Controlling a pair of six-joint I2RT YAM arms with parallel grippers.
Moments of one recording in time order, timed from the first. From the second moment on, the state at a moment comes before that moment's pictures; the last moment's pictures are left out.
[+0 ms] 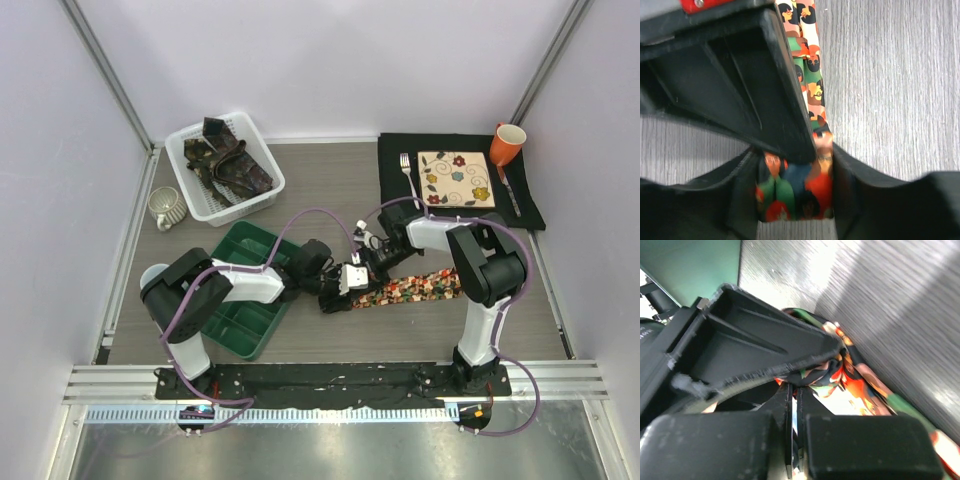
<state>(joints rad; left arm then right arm) -0.86 1.76 0.78 0.25 0.52 0.44 0.40 1.89 1.02 -0.57 -0.94 0.23</state>
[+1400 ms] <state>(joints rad) -0.89 1.83 0.85 0.36 0.49 0.26 0.23 1.98 1.03 -0.70 -0.90 0.10</state>
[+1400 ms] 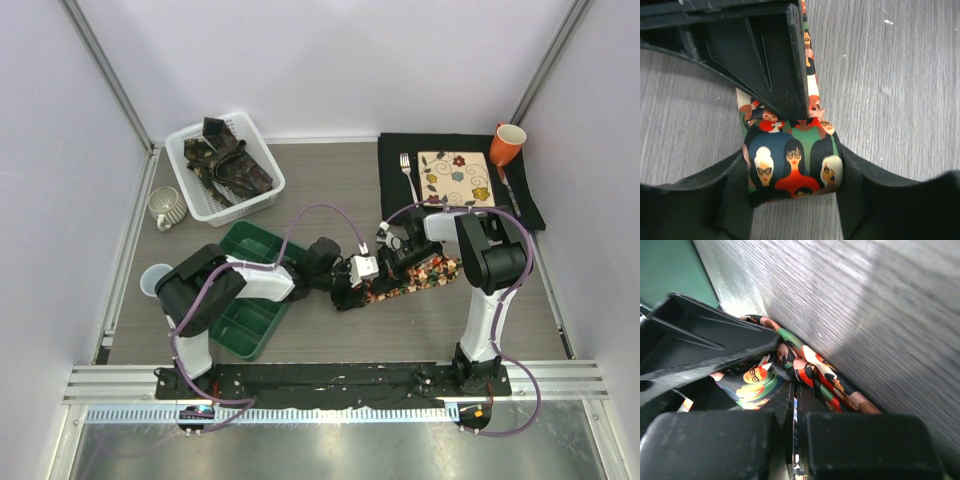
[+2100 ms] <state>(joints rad) -0.88 1.71 0.76 0.22 0.47 0.39 0.19 1.90 1.02 -0.74 -0.89 0.04</state>
